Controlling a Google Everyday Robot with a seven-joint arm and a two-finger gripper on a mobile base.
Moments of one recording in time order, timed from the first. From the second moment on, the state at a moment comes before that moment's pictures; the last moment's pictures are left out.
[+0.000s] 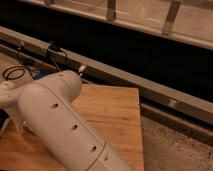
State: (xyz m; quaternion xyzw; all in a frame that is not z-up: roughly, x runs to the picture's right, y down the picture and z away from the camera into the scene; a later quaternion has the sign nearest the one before) arm -0.426 0.210 0.821 -0.32 0.21 0.40 0.83
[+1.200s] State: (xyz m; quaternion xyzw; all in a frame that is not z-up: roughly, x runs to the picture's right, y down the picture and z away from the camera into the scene) arm -0.350 0.150 0.773 -0.32 0.05 0.49 0.81
